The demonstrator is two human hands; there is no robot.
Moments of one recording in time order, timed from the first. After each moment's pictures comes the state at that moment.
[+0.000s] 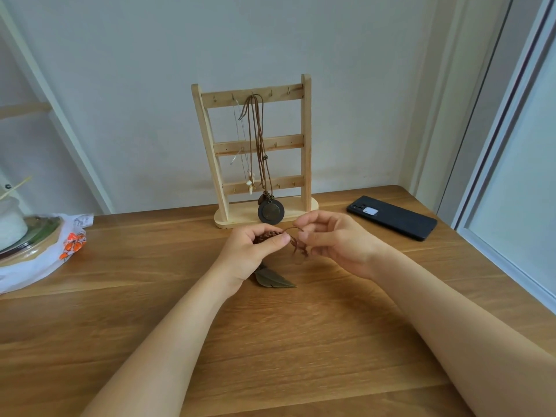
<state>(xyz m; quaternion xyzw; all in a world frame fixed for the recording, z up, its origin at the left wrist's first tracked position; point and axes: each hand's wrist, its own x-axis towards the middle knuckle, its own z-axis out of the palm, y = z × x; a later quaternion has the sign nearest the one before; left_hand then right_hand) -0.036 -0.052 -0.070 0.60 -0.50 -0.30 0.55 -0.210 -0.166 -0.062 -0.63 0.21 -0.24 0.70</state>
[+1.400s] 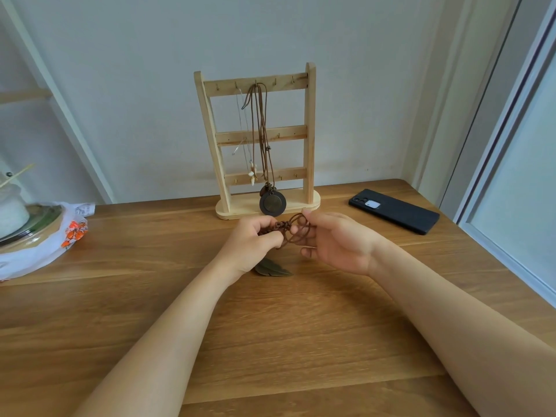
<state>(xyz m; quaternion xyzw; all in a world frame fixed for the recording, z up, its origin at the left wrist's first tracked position) -0.035 -0.053 -0.070 0.64 -0.53 -0.27 0.48 -0.202 -0.158 -0.062 -0.55 0.20 -0.16 0.80</state>
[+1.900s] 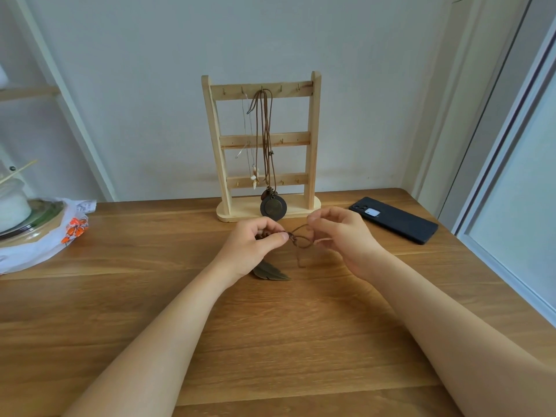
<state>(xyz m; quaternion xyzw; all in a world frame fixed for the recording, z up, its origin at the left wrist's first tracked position) -0.033 -0.052 -0.071 0.64 -0.53 -0.24 0.50 -0.205 -0.161 -0.062 -0.64 0.33 -0.34 0.61</state>
